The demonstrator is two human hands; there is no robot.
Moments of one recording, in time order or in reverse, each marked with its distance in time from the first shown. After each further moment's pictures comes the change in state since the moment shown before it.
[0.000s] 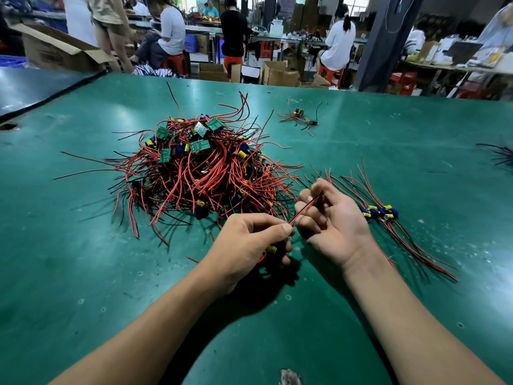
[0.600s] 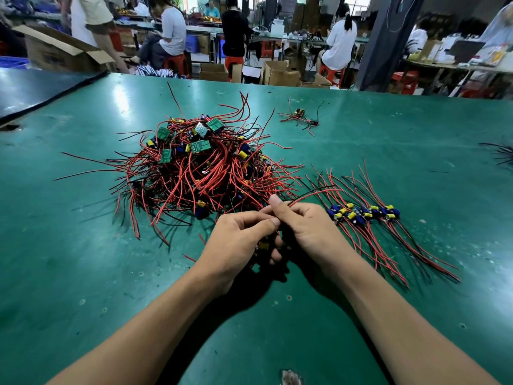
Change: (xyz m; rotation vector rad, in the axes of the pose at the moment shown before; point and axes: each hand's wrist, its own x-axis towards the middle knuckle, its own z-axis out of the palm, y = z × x) left_hand 0.003 -0.001 -0.005 -0.041 0.122 0.002; right_hand -0.008 0.036 -0.004 -0.828 -0.070 -0.159
